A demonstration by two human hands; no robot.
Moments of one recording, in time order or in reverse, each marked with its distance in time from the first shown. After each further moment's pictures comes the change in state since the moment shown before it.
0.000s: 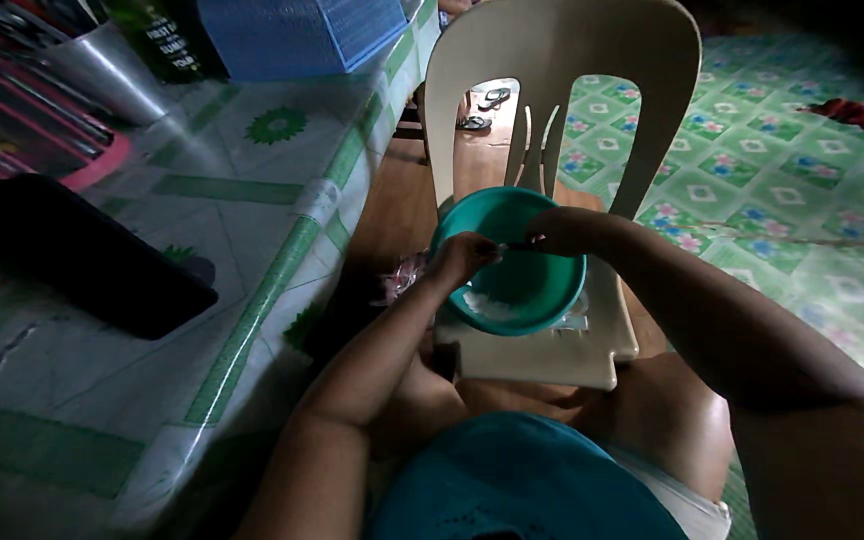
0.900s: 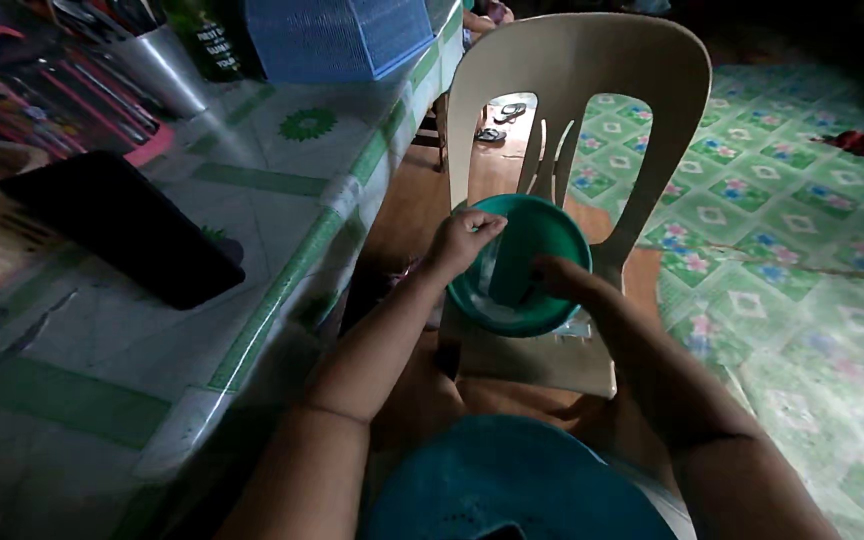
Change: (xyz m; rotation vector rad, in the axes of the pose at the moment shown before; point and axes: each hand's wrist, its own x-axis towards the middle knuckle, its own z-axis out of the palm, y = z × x) left_hand -0.018 0.027 -0.032 -0.203 0.277 0.123; right_hand 0.023 0.025 0.116 0.307 0.330 -0.043
